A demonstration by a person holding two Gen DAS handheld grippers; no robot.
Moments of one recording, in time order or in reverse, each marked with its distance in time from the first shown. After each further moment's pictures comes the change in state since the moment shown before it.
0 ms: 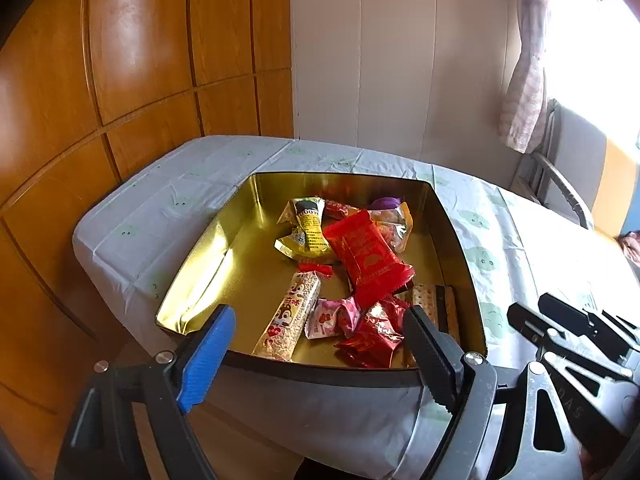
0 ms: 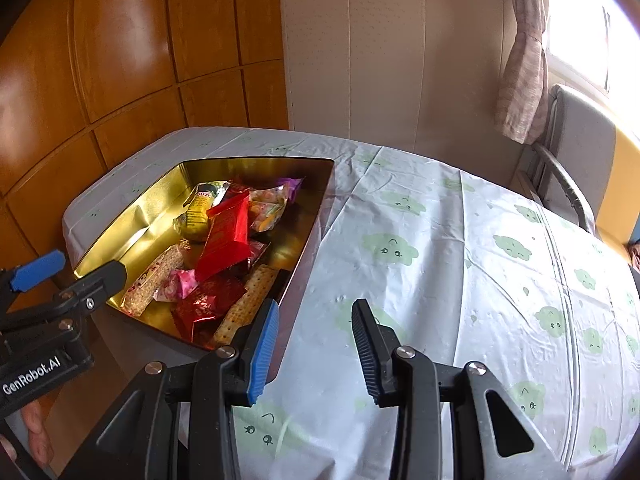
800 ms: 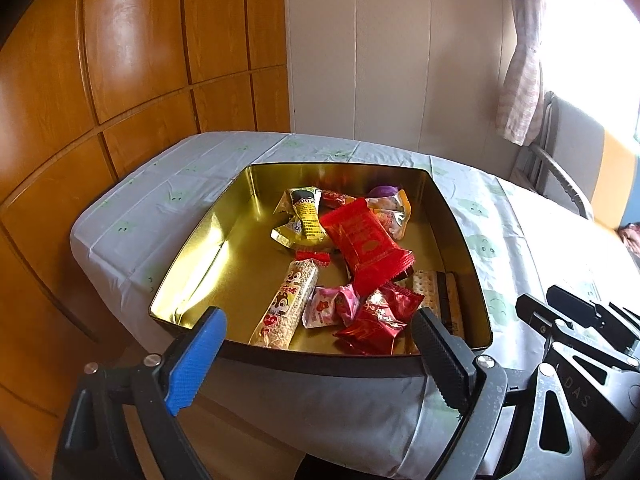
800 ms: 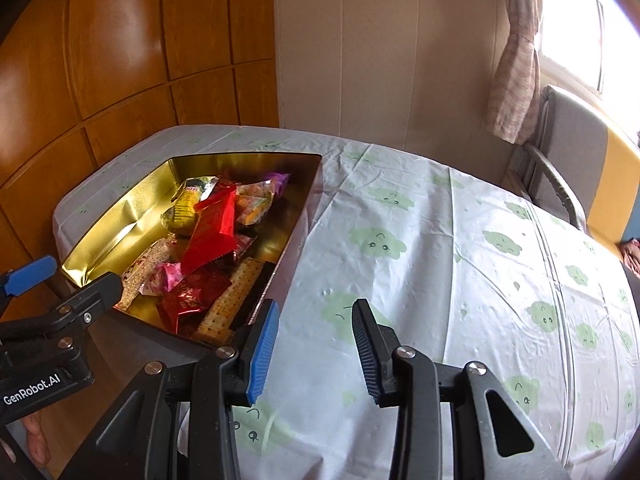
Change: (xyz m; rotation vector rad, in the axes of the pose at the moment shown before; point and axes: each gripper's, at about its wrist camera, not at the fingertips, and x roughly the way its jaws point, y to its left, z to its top) left arm 0.007 -0.001 -0.010 0.020 0.012 -0.009; right arm 0.004 -0.003 -0.007 0.003 0.000 -0.039
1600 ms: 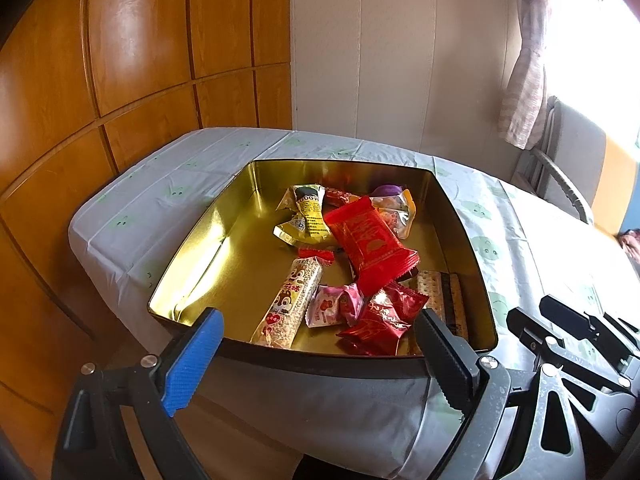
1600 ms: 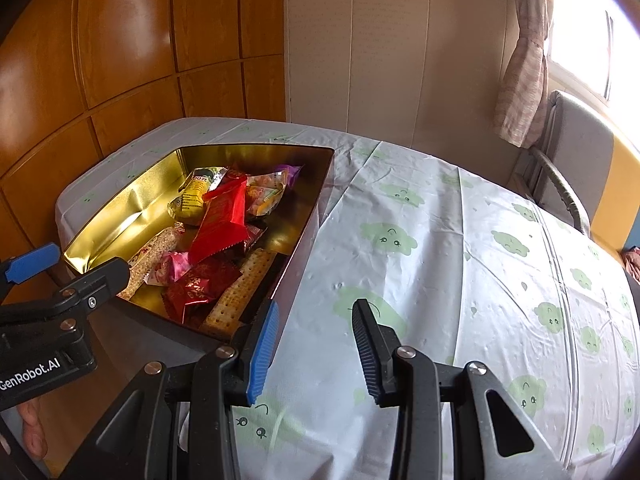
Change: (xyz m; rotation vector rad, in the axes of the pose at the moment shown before) left arm 0.005 0.006 0.000 -0.018 0.006 -0.009; right arm 0.005 0.009 -0.004 -0.026 0.008 0.004
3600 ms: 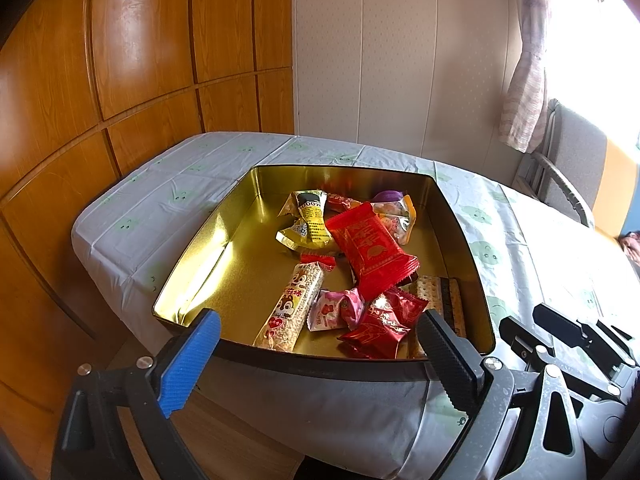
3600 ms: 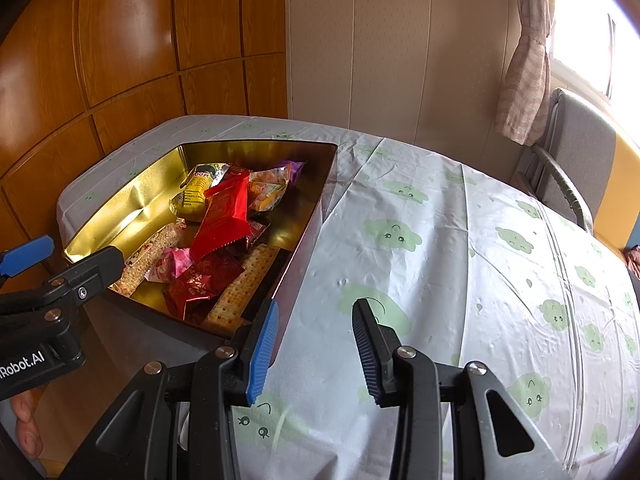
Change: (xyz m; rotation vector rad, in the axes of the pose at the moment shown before) left arm -0.005 0.002 0.002 -0.001 -0.014 0.002; right arm 0.003 0.002 -0.003 0.001 0.003 0.006
